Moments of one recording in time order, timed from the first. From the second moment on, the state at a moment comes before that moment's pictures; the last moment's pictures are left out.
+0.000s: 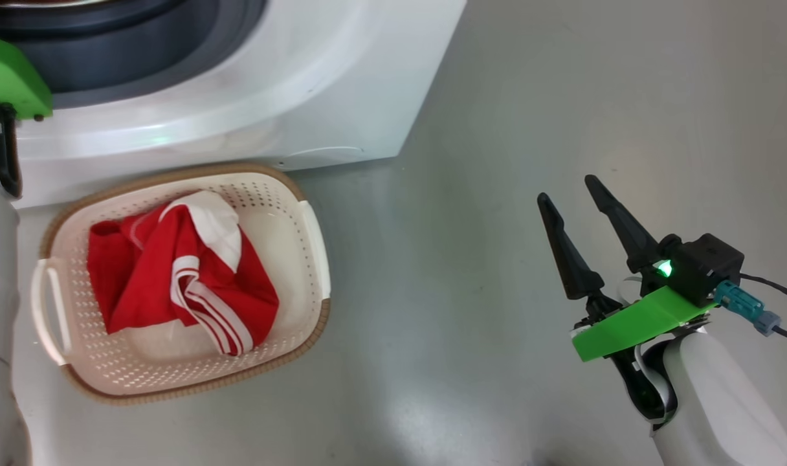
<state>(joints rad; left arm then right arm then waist) -1.24 0.25 -0.13 1.08 -0.17 -0.01 -0.25 -0.39 -0.18 0.21 0.20 0.34 0.13 -0.25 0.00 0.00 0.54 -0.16</state>
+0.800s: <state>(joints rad) -0.73 0.15 0.06 0.48 -0.21 -0.06 -0.25 -0.30 -0.20 0.12 0.19 0.34 0.13 -0.25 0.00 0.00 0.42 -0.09</state>
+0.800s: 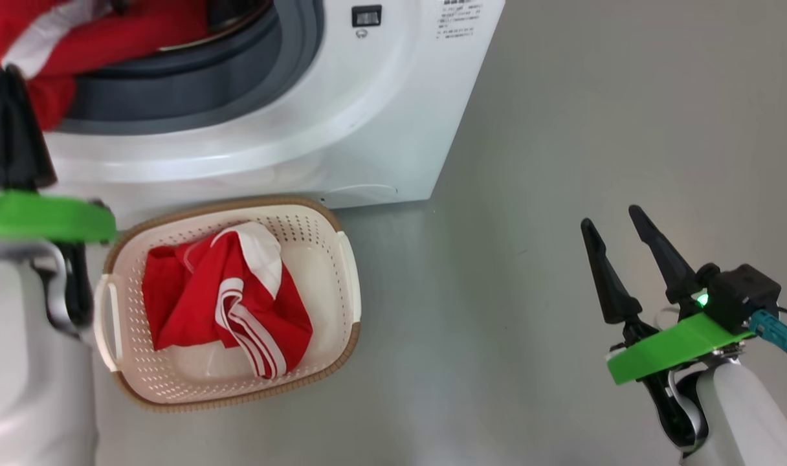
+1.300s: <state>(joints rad) -0.40 0.06 0.11 0.12 -0.18 -0.09 -0.25 -0.24 -0.20 0.09 0.19 0.34 0.13 -0.25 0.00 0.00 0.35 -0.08</state>
